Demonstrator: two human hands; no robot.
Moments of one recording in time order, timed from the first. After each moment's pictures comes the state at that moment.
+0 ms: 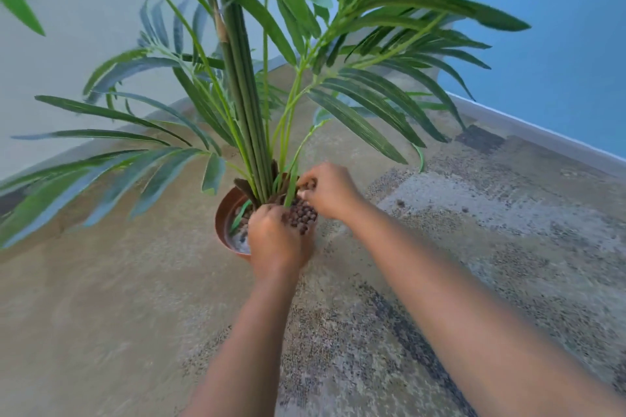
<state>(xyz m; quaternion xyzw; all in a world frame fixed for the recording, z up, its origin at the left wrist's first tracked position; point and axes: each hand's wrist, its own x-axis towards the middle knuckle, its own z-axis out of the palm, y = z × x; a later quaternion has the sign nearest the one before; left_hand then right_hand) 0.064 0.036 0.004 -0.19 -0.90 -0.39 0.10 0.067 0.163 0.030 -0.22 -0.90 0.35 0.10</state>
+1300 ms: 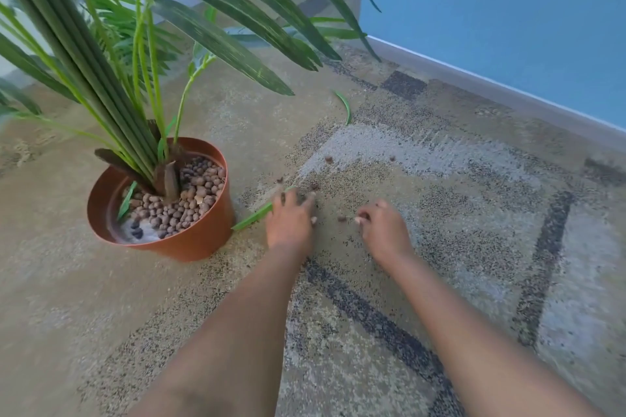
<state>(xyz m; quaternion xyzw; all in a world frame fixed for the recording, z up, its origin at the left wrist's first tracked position) 0.115 0.149 -0.127 -0.42 -0.90 -0.07 -0.10 0.258 0.246 -0.131 -0.43 -0.85 0.27 0.11</state>
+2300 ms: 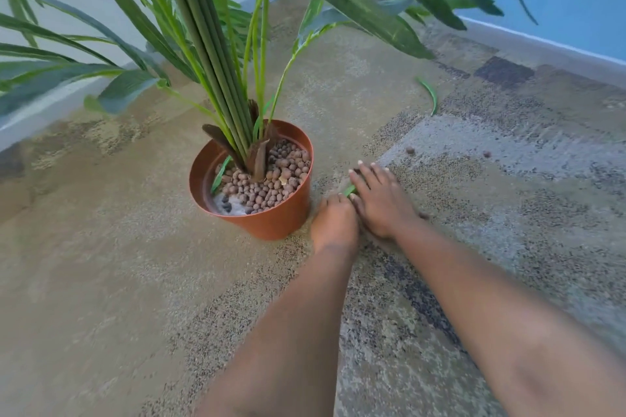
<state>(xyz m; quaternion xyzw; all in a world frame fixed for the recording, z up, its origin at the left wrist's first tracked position) 0.092 0.107 -0.133 -0.33 -0.93 -0.12 -0.08 0.129 0.222 -0.172 -0.20 -0.98 0.09 0.01</state>
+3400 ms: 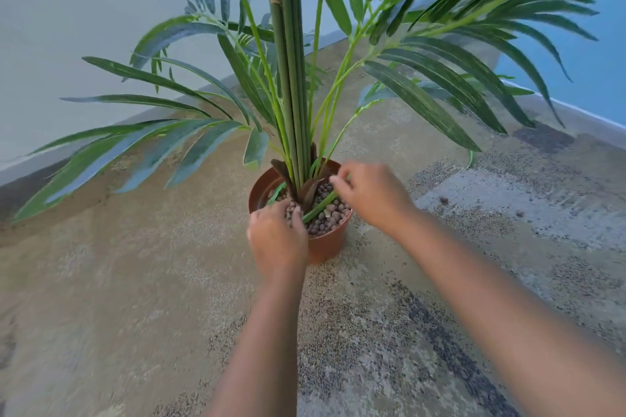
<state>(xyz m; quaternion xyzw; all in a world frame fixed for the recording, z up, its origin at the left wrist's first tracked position) 0.042 0.001 -0.024 -0.08 -0.94 -0.32 0.11 0.081 0.159 0.015 -0.09 -0.95 0.24 0.16</state>
